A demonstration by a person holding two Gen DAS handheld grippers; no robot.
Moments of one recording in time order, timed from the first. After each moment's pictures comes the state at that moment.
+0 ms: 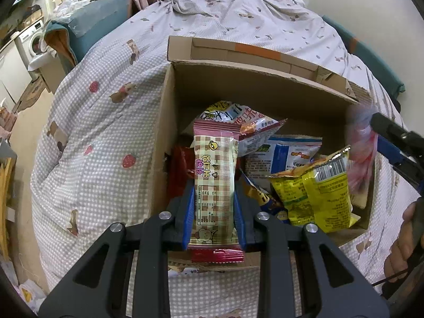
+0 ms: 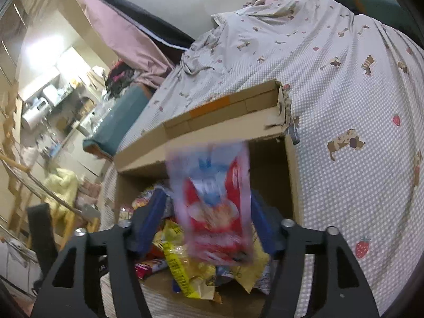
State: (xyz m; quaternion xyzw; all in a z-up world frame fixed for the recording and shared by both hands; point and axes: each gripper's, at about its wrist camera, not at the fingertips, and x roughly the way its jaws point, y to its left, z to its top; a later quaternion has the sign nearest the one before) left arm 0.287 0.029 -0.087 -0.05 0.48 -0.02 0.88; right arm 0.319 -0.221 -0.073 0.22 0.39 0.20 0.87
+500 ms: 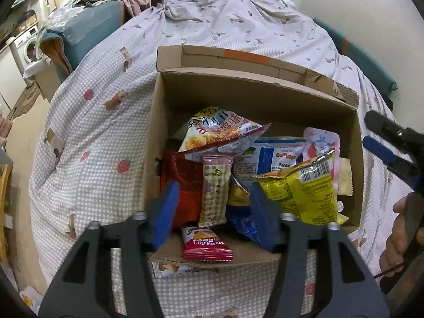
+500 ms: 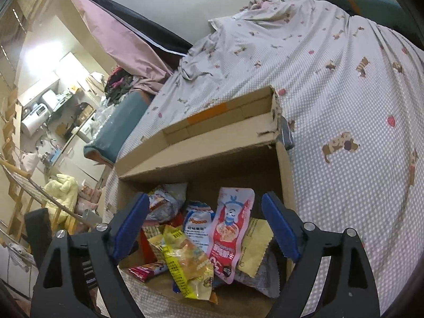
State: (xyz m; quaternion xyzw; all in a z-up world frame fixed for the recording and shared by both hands) left arm 0.280 0.023 -0.077 -0.05 0.47 -0.04 0.88; right arm 0.318 -0.227 -0.068 0.22 0.39 0.19 0.88
